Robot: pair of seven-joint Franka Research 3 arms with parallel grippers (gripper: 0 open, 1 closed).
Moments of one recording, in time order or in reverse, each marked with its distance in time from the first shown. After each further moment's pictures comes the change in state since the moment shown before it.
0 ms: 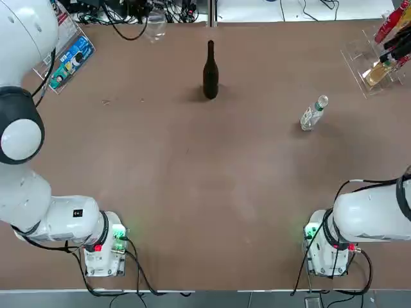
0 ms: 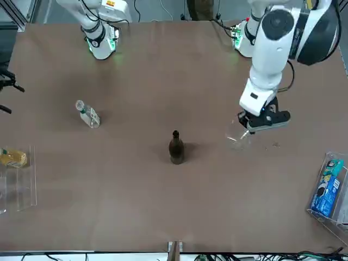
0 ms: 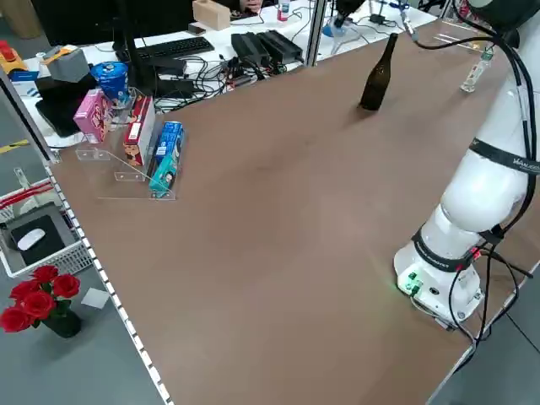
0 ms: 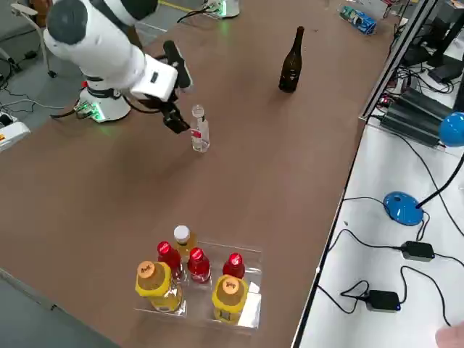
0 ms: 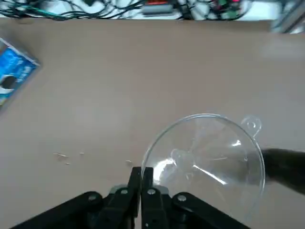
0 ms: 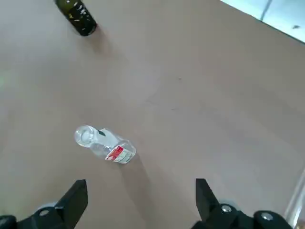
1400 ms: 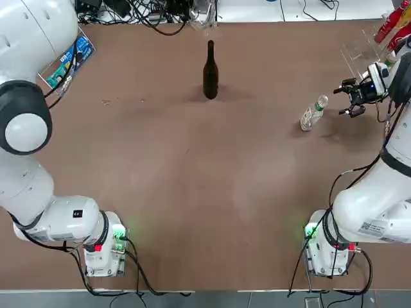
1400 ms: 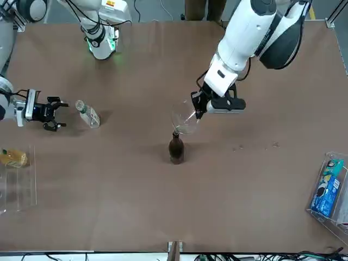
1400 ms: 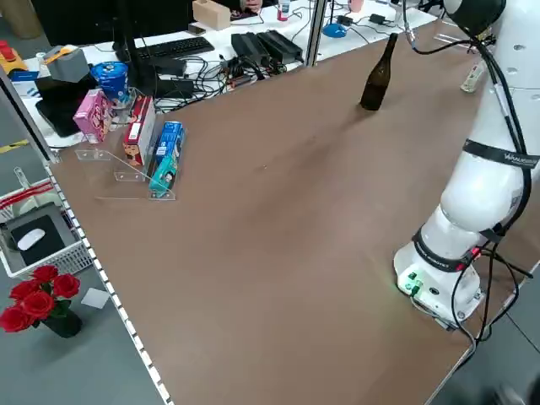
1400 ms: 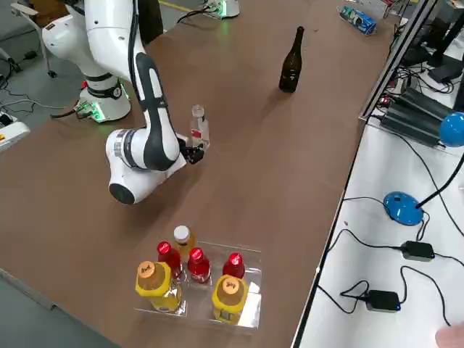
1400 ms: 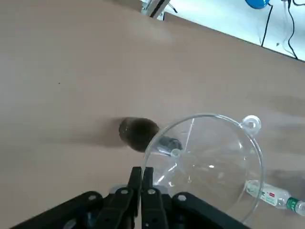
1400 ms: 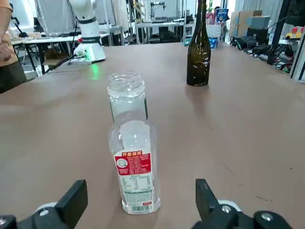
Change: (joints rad) left arm -0.016 0.148 -0.194 0.125 -0.243 0.157 -0.194; right arm -0.088 0.576 -0.008 -0.007 0.412 -0.377 -1.110
